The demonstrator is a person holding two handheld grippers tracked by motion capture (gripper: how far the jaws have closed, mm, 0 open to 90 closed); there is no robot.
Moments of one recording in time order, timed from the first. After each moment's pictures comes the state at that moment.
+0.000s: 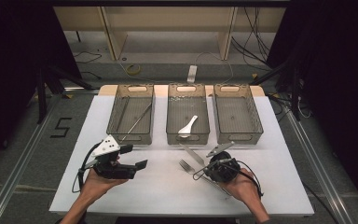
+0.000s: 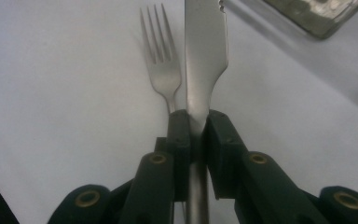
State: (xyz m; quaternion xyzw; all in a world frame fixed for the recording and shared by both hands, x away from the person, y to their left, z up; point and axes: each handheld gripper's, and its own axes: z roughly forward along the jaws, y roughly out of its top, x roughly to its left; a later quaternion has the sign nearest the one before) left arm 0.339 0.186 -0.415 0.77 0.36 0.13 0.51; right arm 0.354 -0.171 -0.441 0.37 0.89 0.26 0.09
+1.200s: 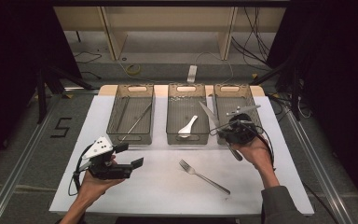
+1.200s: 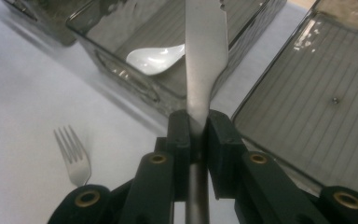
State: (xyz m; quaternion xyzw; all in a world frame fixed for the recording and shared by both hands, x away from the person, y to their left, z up) left arm 0.333 0.196 -0.412 0.75 0.36 0.15 0.54; right arm 0.428 -0.215 -0.376 0.43 0.83 0.32 0.14
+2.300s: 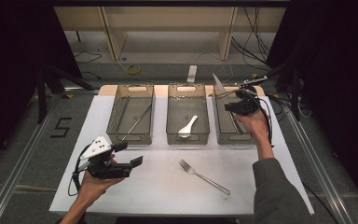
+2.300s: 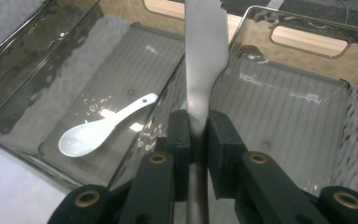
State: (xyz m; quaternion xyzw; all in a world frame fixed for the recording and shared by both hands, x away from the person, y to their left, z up) left arm 0.332 0.197 -0.410 0.74 0.36 0.15 0.54; right arm 0.506 -0.234 -0.352 0.51 0.78 0.33 0.16
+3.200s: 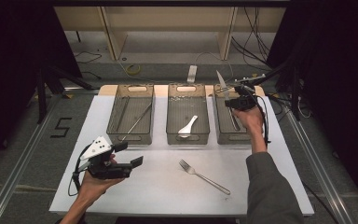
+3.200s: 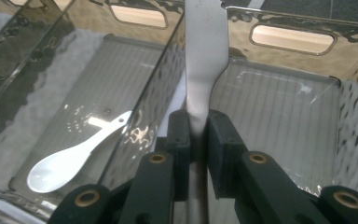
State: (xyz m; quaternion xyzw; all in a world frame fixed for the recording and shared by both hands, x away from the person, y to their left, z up) left arm 0.331 0.197 -0.410 0.74 0.36 0.15 0.55; right arm 0.534 -0.236 -0.367 0.55 0.75 0.33 0.17
